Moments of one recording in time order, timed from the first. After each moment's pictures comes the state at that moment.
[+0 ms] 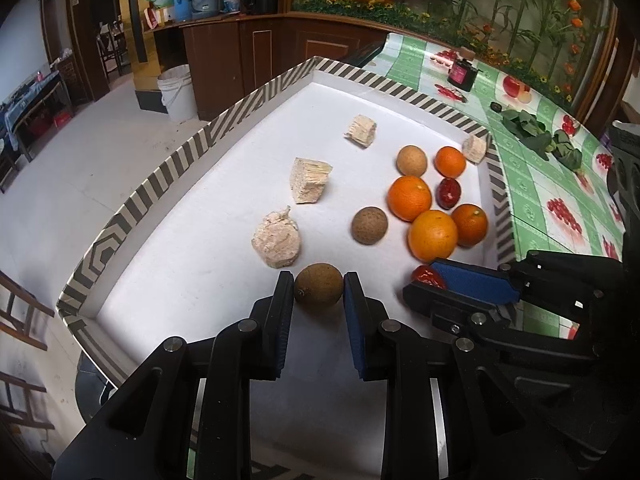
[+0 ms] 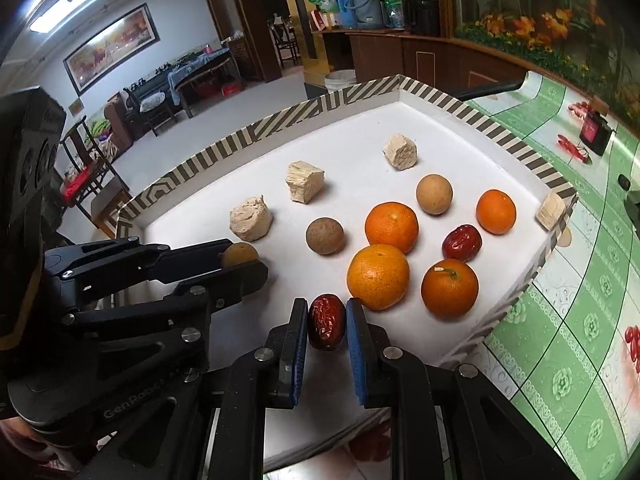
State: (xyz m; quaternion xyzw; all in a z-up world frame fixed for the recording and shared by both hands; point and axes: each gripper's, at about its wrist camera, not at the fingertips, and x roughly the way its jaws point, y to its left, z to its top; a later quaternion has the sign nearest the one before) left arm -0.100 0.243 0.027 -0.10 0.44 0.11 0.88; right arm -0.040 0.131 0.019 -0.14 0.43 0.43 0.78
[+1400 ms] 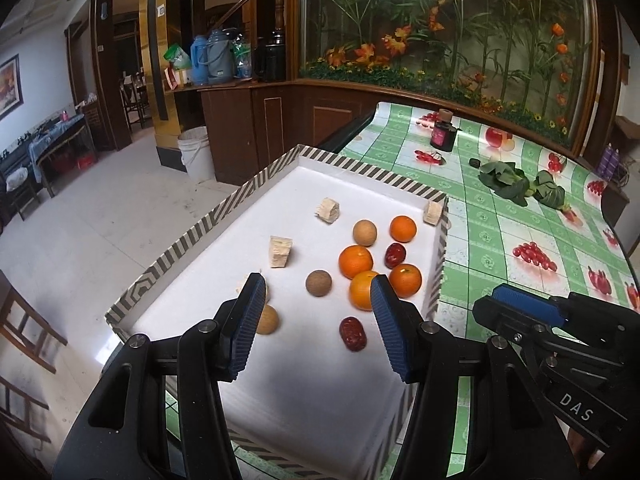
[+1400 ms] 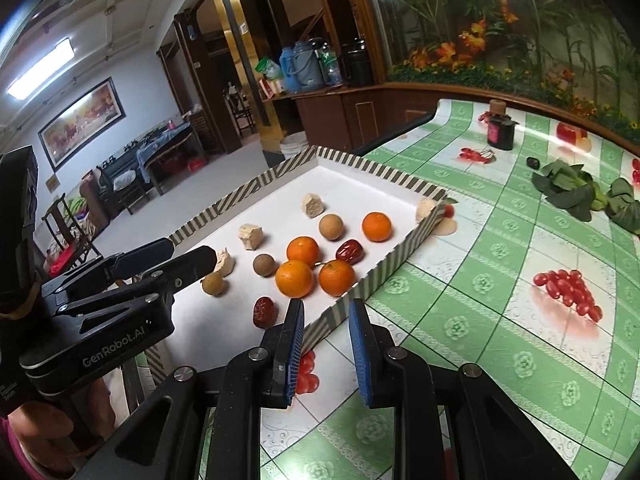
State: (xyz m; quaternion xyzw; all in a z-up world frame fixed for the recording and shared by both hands) left arm -0.122 0.186 0.083 -0.06 0.34 0.15 0.93; right arm -0.057 0.029 0.063 -0.03 0.36 0.37 0.85
